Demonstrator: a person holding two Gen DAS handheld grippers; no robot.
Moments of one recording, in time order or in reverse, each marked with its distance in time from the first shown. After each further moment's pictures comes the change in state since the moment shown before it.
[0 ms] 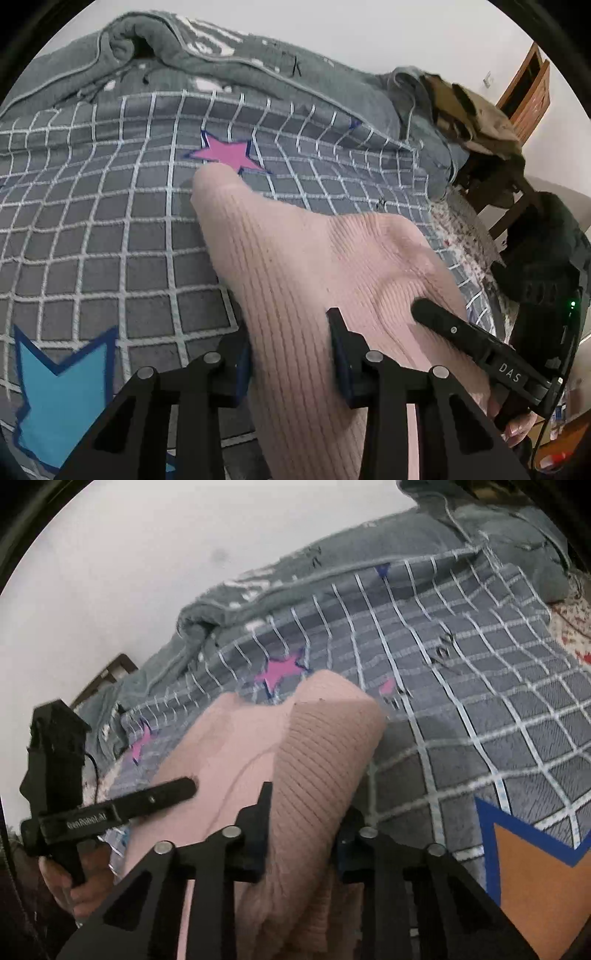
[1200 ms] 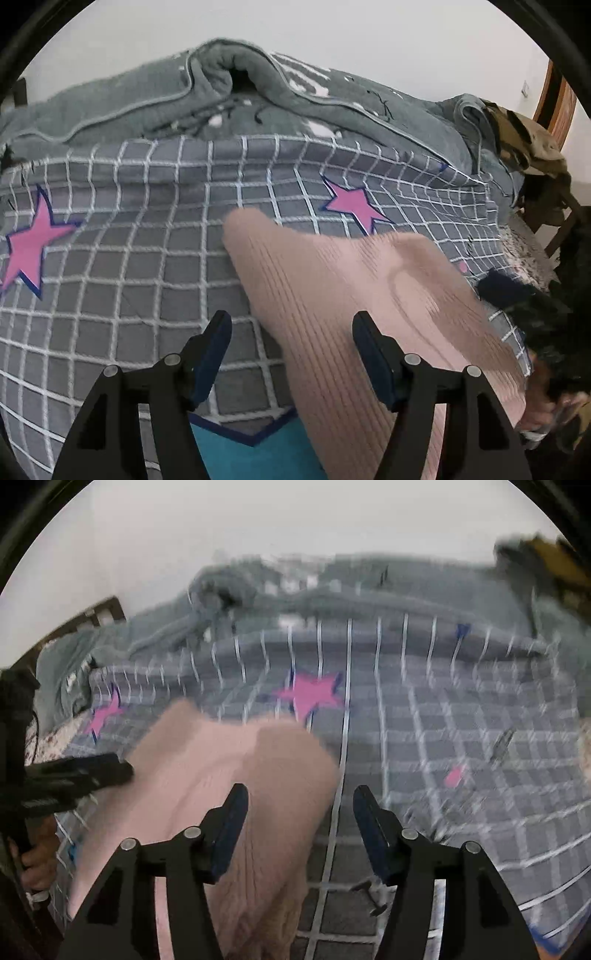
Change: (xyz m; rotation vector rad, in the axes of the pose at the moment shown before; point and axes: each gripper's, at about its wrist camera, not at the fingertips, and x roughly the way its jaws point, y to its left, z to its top) left arm -0.033 0.104 0.033 0.025 -0.088 0.233; right arm 0.068 0.093 0.038 -0.296 -0.036 -0.185
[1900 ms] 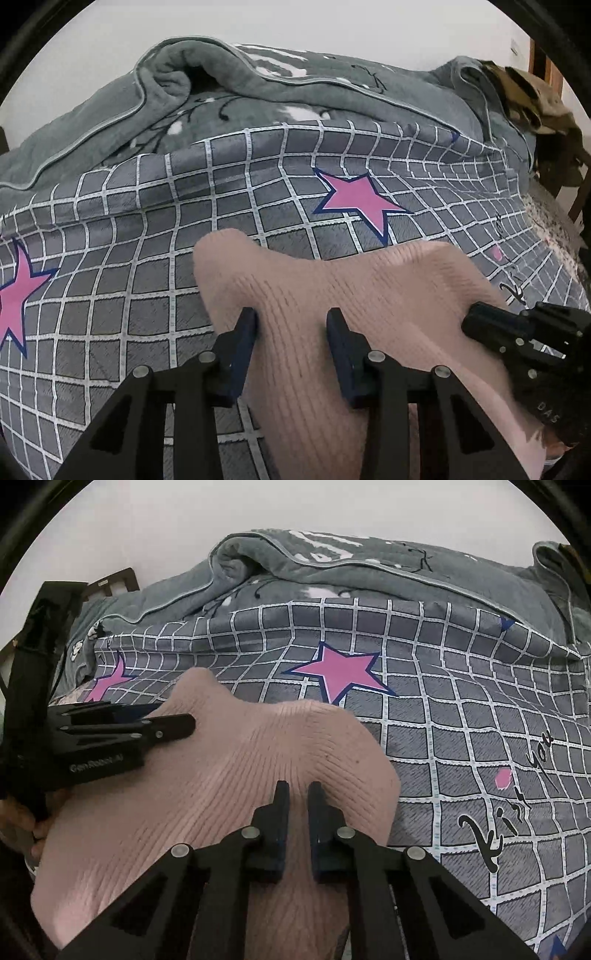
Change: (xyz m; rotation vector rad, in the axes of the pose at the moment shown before) left arm 0.061 -0.027 0.017 0.153 0.001 0.081; right arm 0.055 0.018 -0.021 -0.071 0.089 0.038
